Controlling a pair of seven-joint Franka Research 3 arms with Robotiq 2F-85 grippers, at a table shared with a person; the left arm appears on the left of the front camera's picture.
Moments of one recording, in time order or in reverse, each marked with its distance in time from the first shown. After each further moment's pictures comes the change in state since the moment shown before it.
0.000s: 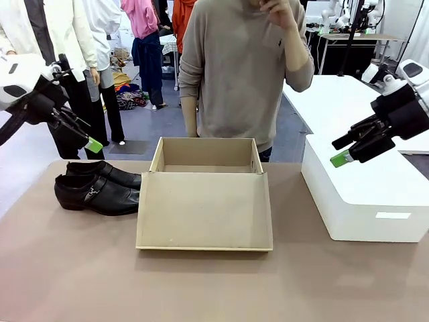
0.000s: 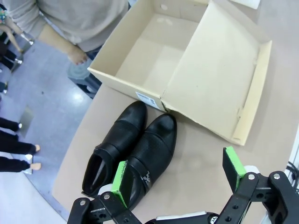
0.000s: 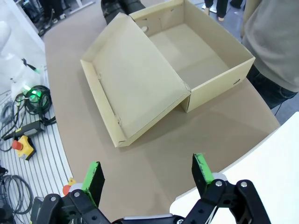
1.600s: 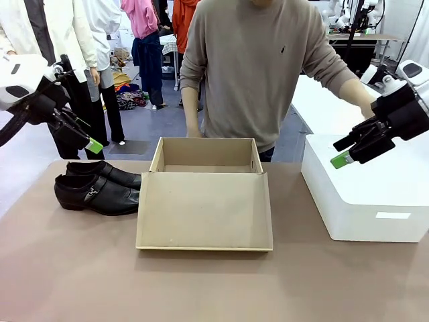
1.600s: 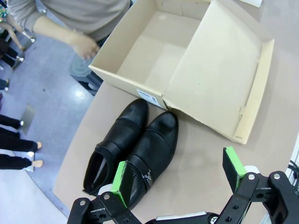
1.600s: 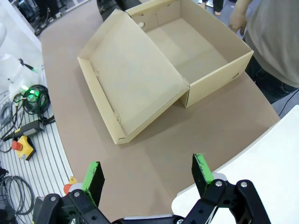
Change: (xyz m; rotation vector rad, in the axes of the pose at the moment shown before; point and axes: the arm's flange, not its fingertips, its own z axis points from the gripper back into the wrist) left arm 0.001 -0.002 -0.001 0.015 0.019 -0.005; right arm 0.000 0.003 0.000 -0.013 0.019 -0.021
